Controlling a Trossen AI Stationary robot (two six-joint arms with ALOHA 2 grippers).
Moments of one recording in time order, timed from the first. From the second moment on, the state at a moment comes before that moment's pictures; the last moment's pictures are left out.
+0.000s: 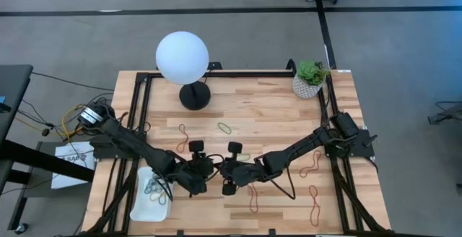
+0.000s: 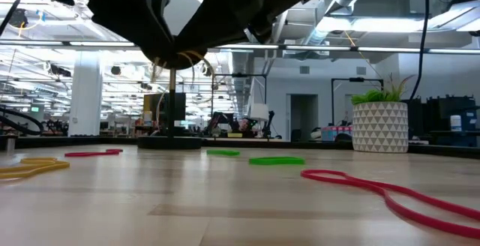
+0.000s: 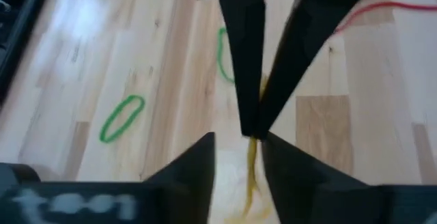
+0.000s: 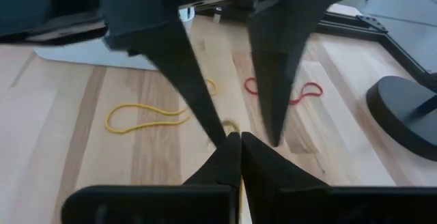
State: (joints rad) left arm -0.54 1.62 1.08 -0.50 -0.62 -0.36; right arm 0.42 2.00 1.31 0.11 0.55 0.05
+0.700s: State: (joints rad) left arm -0.64 1.57 1.22 -1.01 -0.30 -0.65; right arm 0.39 2.00 1.32 -0.07 0.54 0.20
